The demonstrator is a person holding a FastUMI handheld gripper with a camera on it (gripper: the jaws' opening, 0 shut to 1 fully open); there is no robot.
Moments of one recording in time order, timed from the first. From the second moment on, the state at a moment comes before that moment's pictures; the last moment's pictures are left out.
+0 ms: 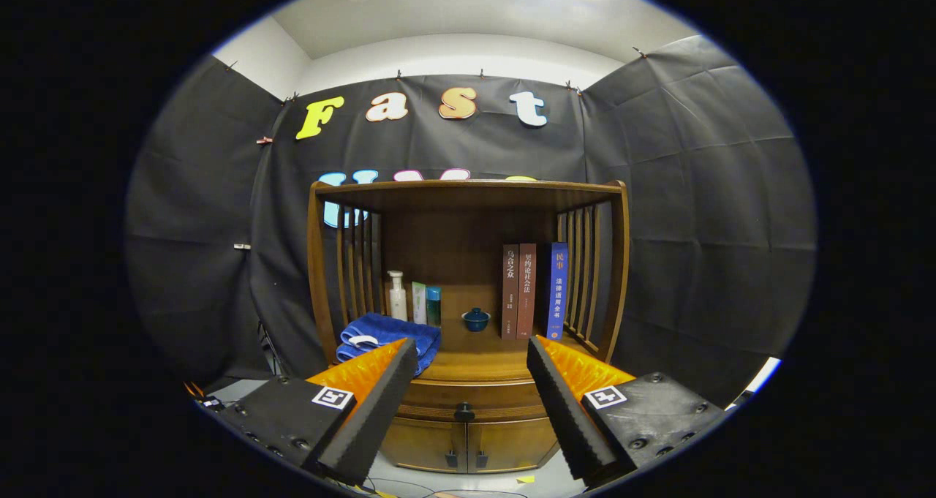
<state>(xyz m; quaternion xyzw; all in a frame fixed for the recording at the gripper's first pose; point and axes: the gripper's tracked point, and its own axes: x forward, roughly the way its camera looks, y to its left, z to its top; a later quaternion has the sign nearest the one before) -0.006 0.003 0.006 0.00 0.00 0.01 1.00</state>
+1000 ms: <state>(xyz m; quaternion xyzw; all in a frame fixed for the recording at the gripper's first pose) 0.056 0.032 -0.129 -0.01 0.09 0.03 1.00</state>
